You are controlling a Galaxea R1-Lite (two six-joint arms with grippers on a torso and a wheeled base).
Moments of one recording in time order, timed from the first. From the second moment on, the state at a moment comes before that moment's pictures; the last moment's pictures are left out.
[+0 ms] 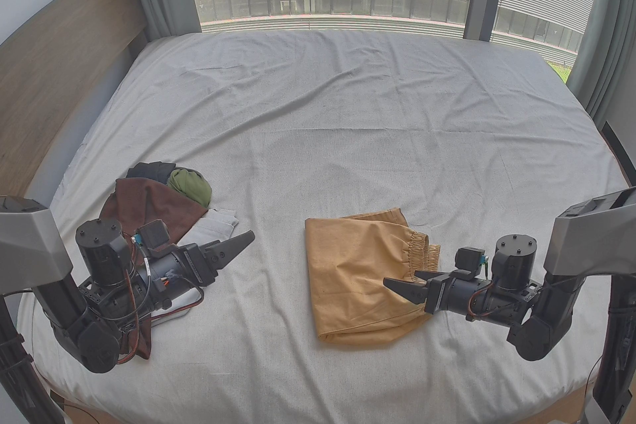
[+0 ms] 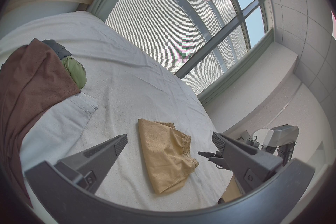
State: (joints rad) left arm -0.30 2.00 -0.31 -1.55 -0.36 -0.57; right arm 0.41 2.25 -0.42 -1.52 0.38 0.40
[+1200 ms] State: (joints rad) left arm -0.27 2.04 -0.27 -1.55 -0.36 -0.48; right arm 0.24 2.42 -0.50 -1.35 0.37 0.31
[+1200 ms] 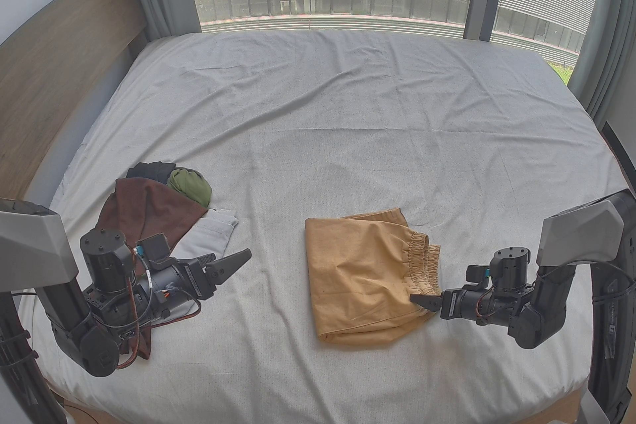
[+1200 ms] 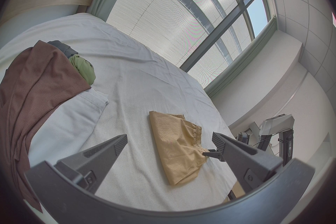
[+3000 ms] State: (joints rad) left arm -0.27 2.05 -0.25 -1.55 -0.35 -0.36; right arm 0.34 2.52 -0.53 -1.53 0.35 0.32
